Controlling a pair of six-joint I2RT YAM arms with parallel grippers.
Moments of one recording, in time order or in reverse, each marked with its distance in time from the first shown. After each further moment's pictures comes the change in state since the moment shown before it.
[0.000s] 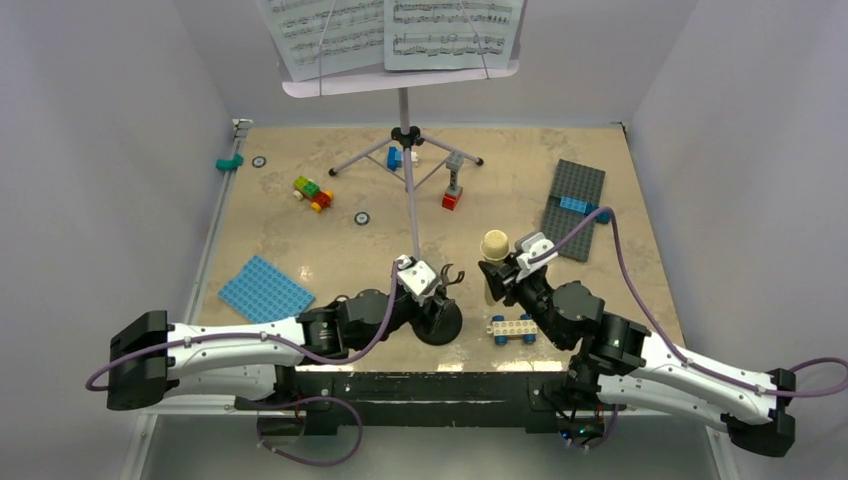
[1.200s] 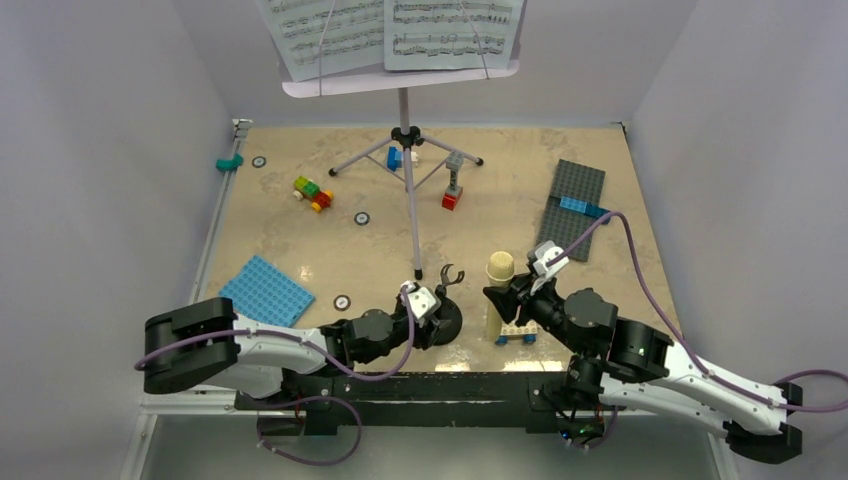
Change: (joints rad) left arm 0.000 0.188 -0.247 0.440 0.077 0.003; right arm 0.000 -0.129 0.009 -0.307 -0.162 0.257
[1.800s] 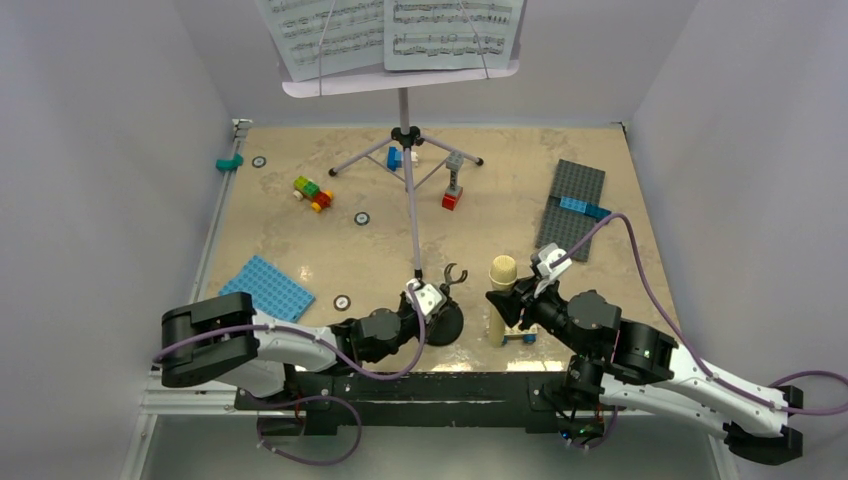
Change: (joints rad) left arm 0.000 0.150 0.047 0.121 -0.075 0.033; right arm 0.000 -0.042 0.004 -0.061 -0.022 0.032
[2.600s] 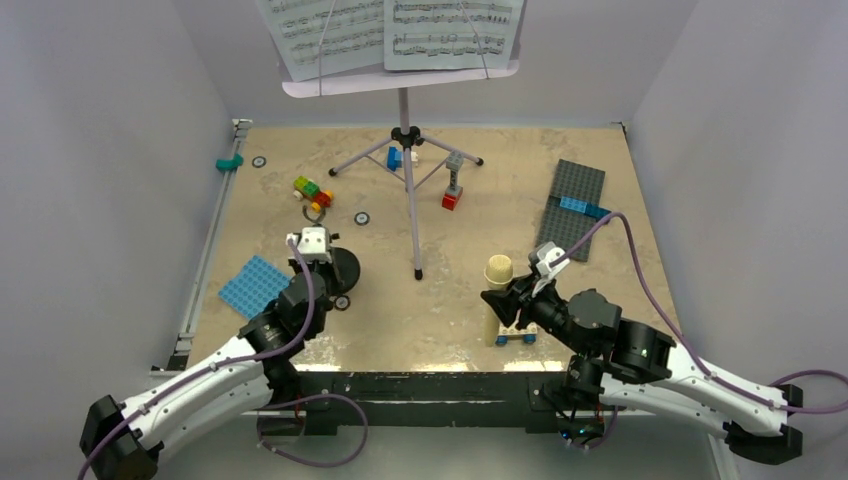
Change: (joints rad) left arm 0.428 -0.785 0.009 -0.785 -0.398 -0.086; right arm 0.000 0.011 -0.002 0.045 -0.030 0.002
